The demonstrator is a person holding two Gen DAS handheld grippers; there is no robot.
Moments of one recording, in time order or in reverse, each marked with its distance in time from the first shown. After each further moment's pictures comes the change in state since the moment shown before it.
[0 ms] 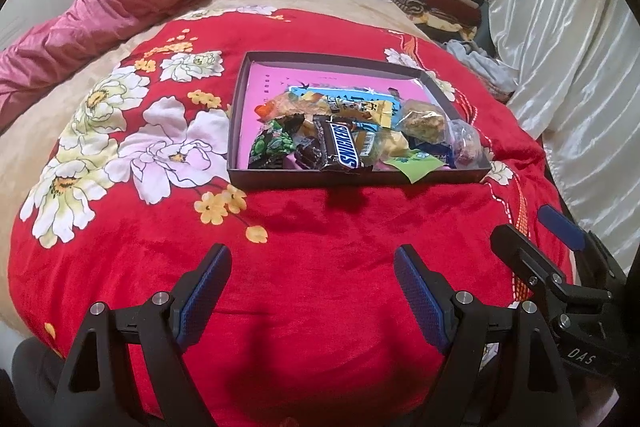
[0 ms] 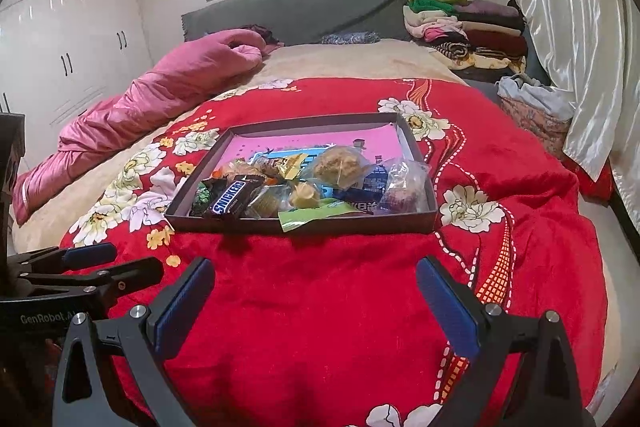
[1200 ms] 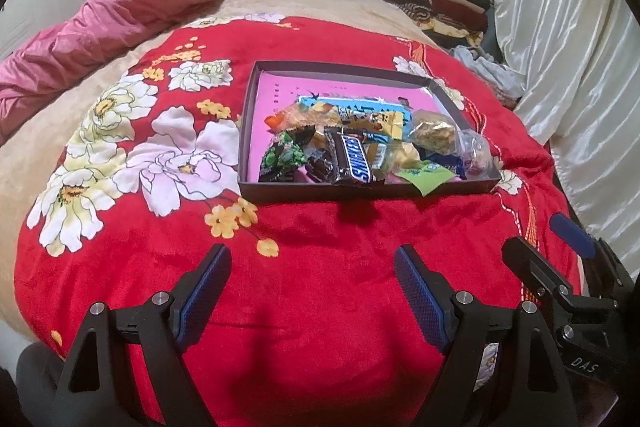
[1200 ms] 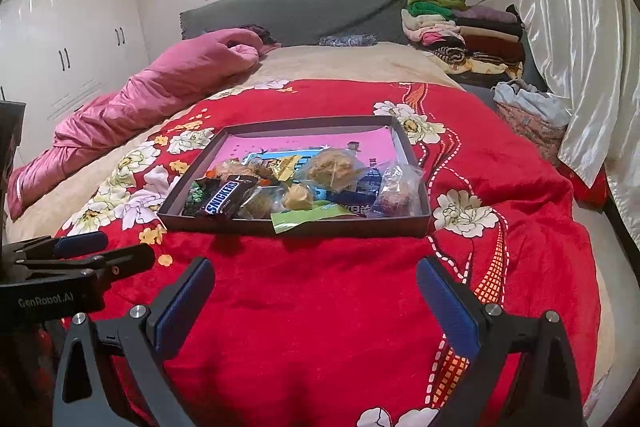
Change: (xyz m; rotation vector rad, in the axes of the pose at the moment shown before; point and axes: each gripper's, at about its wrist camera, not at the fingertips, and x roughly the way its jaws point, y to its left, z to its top) left arm 0.002 0.004 0.005 0.003 -0.039 0.028; right arm 0.001 -0.003 0.001 -0.017 -0.005 -0.025
